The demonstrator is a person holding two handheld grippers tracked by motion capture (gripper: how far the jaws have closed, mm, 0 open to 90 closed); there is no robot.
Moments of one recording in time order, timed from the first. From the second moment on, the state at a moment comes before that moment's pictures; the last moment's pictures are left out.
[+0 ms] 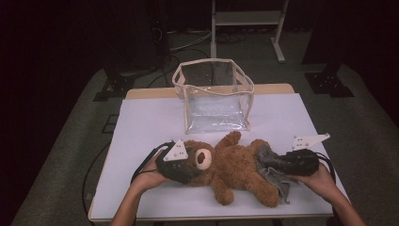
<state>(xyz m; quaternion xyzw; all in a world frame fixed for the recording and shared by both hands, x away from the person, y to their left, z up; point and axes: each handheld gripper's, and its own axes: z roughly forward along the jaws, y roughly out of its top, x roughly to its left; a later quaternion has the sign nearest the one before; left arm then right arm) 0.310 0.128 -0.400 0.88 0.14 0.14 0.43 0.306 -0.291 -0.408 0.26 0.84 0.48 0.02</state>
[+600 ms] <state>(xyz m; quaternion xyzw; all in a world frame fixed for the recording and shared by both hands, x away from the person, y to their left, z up) 0.317 0.123 -0.394 0.88 0.15 0.14 0.42 0.282 -0.225 -0.335 0.14 0.87 0.48 0.04</state>
